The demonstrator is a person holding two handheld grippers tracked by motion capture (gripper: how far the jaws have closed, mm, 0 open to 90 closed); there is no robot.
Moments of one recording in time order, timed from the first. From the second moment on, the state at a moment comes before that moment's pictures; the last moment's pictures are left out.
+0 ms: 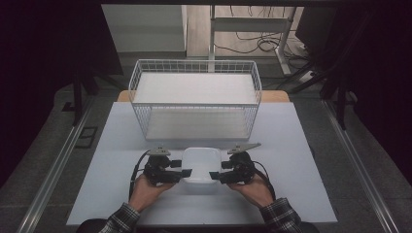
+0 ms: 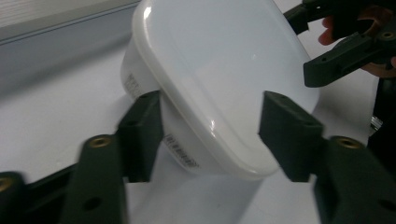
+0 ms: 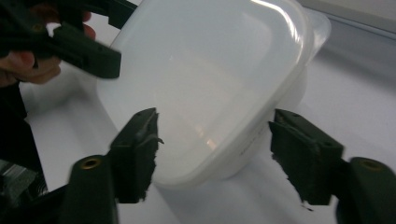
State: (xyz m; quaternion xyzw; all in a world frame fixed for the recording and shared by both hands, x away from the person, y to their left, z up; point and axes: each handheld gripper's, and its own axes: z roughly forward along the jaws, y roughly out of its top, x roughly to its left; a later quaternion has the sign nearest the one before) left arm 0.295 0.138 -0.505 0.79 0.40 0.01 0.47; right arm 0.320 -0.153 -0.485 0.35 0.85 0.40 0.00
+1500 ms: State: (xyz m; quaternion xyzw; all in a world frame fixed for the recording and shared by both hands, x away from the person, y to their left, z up) left arm 0.325 0.152 -0.481 0.73 0.43 0.10 0.52; right arm 0.341 -0.148 -0.461 0.38 0.78 0.47 0.14
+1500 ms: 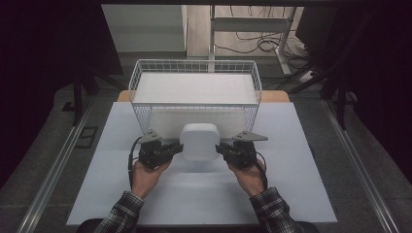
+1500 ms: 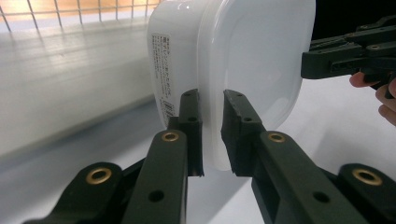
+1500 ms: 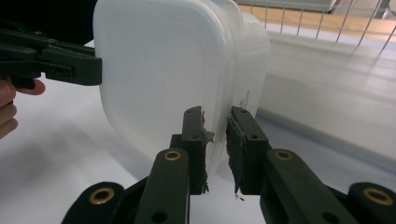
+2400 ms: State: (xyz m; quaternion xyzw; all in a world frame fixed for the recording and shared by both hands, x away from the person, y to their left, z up) left arm 0.366 0.148 -0.492 0.72 0.45 0.13 0.52; right arm 0.386 -0.135 -0.471 0.39 0.77 0.47 0.18
